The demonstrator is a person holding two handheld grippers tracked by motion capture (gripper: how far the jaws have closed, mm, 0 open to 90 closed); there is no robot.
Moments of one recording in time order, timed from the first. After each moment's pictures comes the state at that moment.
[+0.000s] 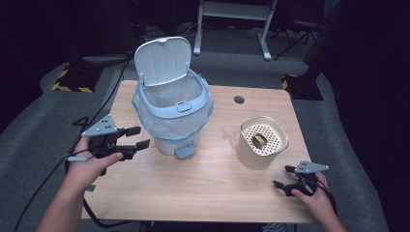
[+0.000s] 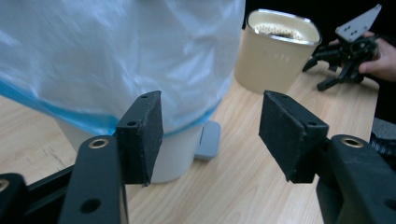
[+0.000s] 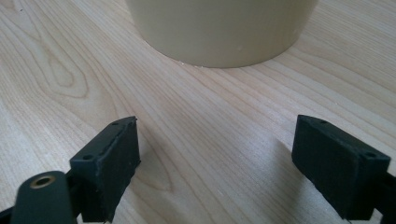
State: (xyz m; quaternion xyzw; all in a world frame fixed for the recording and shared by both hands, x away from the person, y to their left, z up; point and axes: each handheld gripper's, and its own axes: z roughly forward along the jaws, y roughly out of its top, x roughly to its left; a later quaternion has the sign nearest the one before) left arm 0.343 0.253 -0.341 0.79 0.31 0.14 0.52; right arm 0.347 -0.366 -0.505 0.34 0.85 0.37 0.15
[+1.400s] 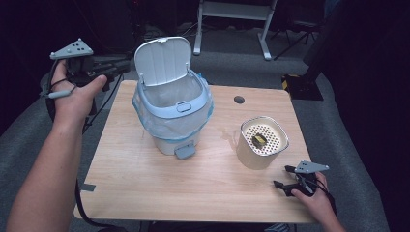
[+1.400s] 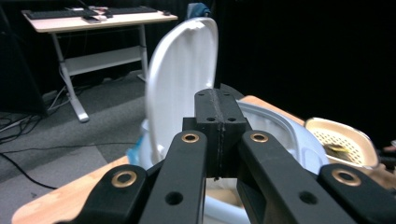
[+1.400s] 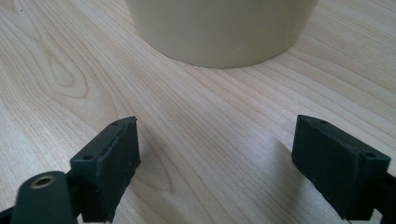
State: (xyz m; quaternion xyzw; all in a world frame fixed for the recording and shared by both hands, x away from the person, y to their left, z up) left arm 0.425 0.278 -0.218 0.71 0.35 0.22 0.56; right arm 0.347 -0.366 -0.505 0.34 0.85 0.37 0.15
